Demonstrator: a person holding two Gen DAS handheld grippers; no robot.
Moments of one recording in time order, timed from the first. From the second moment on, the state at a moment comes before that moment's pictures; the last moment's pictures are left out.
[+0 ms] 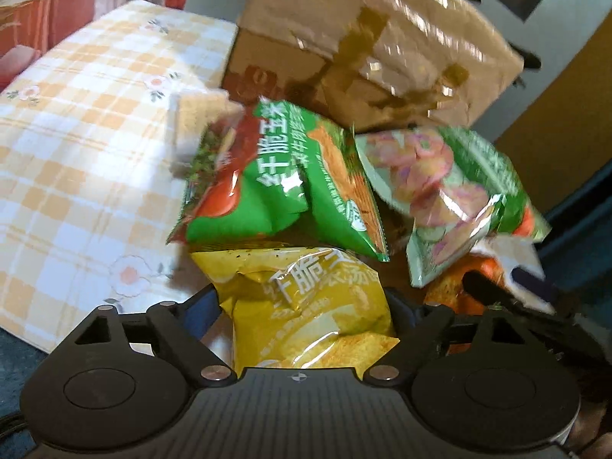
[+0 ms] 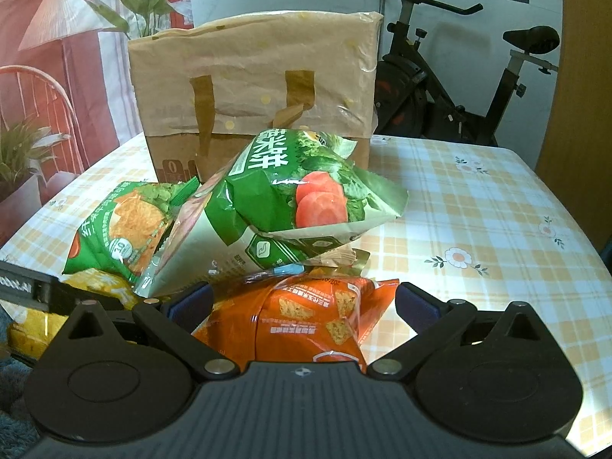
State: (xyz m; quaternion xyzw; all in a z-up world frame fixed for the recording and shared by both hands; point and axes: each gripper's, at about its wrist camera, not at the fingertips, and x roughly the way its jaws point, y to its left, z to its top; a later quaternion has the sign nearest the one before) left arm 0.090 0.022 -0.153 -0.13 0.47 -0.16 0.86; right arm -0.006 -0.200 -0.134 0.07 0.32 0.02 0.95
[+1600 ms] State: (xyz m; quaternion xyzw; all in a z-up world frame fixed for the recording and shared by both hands) left arm 0.050 0.036 -0.089 -0.07 0.31 -0.08 0.94; right arm -0.002 -0.219 -0.156 0.16 0.36 0.04 0.92
